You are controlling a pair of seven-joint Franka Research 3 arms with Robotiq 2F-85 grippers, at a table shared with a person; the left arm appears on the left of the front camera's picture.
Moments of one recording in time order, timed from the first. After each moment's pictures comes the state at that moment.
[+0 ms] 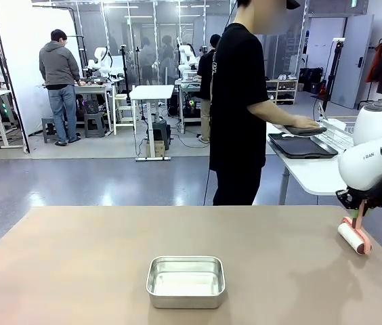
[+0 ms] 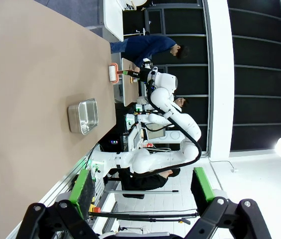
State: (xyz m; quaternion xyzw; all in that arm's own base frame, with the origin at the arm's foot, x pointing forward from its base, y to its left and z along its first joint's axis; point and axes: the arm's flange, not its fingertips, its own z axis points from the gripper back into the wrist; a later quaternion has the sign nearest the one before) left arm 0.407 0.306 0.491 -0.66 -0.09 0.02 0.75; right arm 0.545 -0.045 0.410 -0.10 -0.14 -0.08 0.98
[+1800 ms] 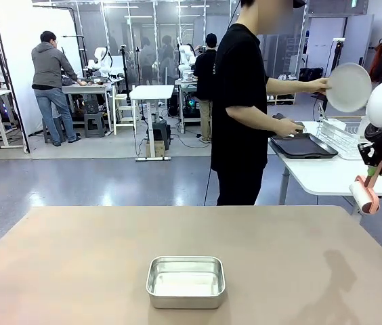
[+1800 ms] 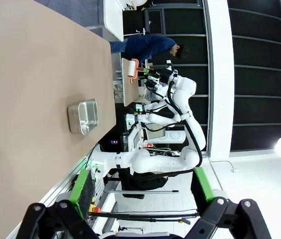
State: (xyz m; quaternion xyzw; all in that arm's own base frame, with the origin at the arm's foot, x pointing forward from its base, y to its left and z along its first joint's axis) left arm 0.407 0.306 0.491 -0.66 -0.09 0.02 0.75; right arm 0.527 -0.074 0.539 -0.04 -0.20 -0.10 0.97
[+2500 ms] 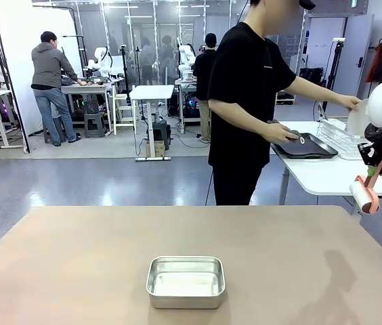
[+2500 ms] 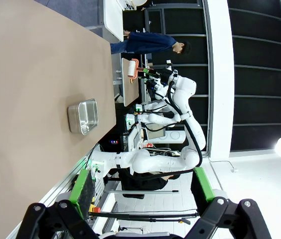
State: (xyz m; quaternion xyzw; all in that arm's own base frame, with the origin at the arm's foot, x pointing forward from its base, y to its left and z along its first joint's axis) left arm 0.407 0.306 0.491 -0.66 -0.09 0.02 0.75; right arm 0.527 -0.074 0.539 -0.04 -0.20 -0.10 0.97
